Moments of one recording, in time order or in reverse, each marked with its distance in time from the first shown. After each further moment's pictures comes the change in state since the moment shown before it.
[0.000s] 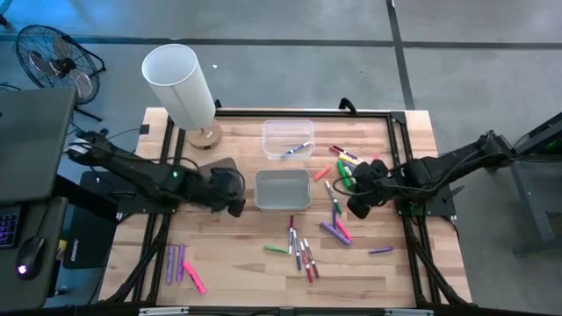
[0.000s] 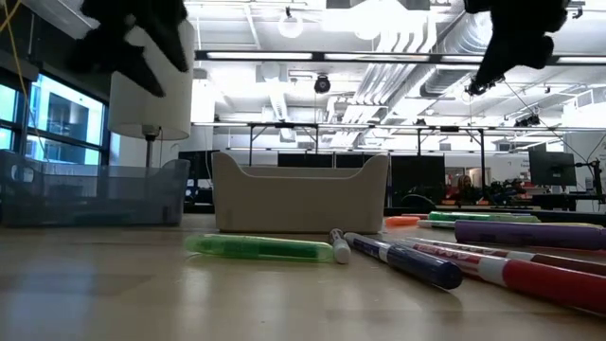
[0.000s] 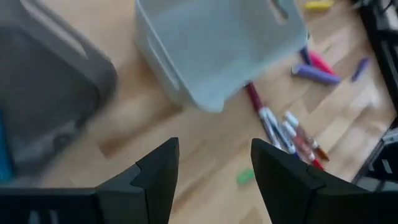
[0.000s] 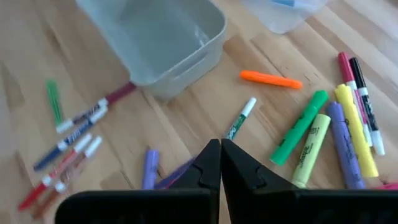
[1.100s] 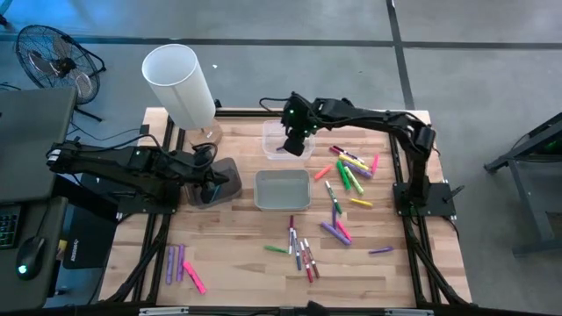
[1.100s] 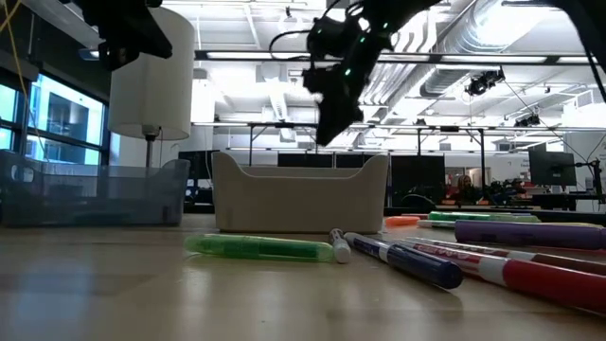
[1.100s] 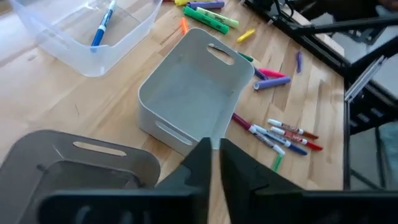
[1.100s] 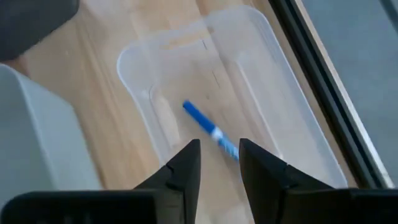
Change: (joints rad) left arm 0.248 -0.439 -0.179 0.103 0.102 0.735; right arm -0.760 0.828 0.698 0.165 -0.382 -0.869
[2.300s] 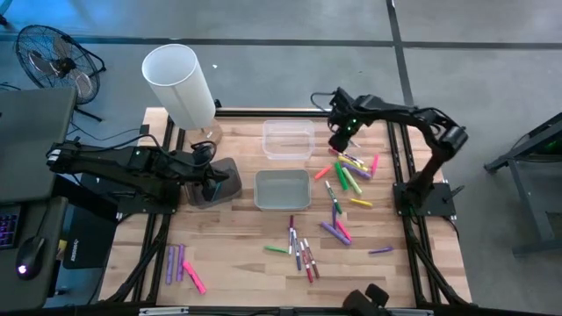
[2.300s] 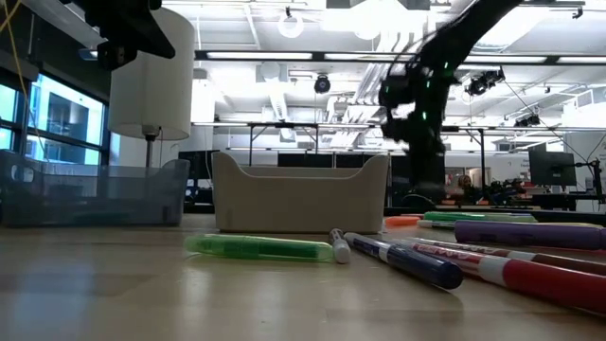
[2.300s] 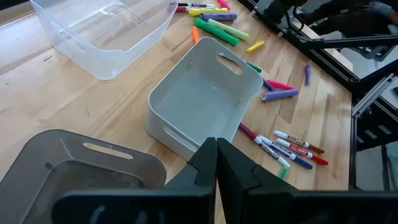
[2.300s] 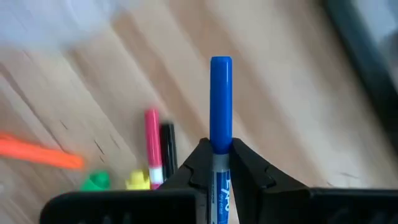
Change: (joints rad) left arm 0.000 0.000 0.000 0.001 -0.050 -0.066; right arm -0.340 -0.230 -0.495 0.025 -0.033 -0.165
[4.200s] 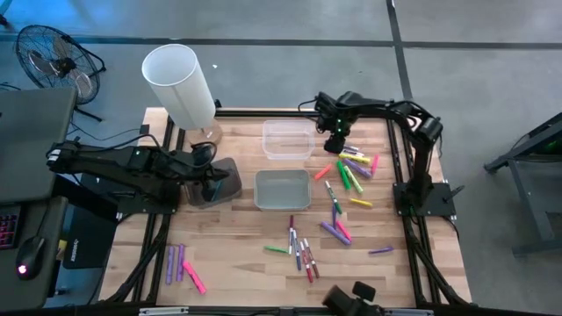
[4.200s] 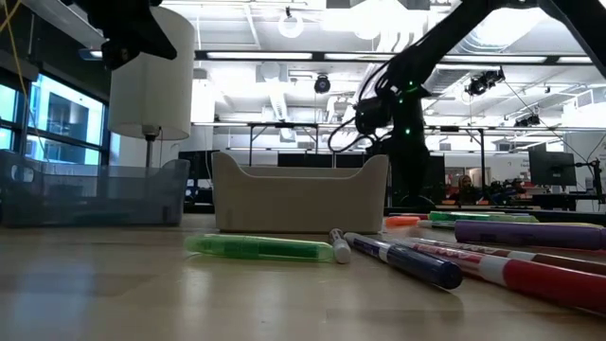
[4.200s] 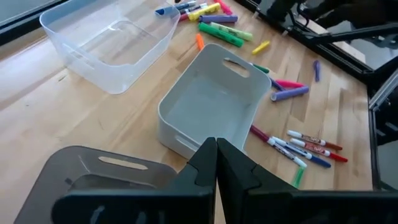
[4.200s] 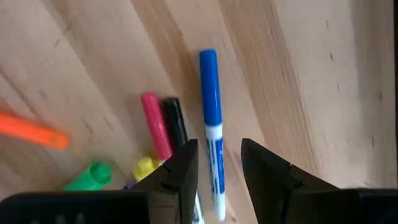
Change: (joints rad) left arm 0.000 -0.001 -0.001 0.003 -0.038 0.083; right arm 0.053 0.265 0.211 -0.239 0.078 -0.133
